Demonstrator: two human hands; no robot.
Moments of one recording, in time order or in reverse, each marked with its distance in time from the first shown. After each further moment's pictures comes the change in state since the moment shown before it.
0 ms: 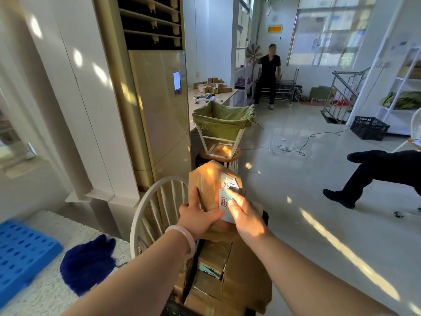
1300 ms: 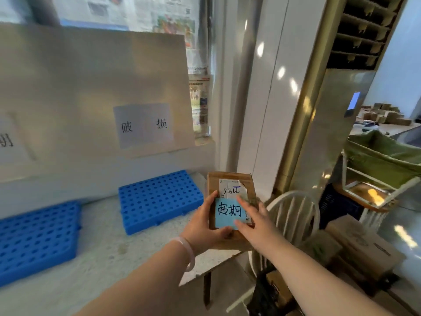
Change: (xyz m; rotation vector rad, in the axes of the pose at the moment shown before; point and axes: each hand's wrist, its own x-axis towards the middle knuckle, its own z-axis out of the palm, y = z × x) left_hand -0.175 -0.150 -0.197 -0.022 0.553 0.148; right_hand -0.069 -0.143 0.199 -0.009 -0.639 -0.380
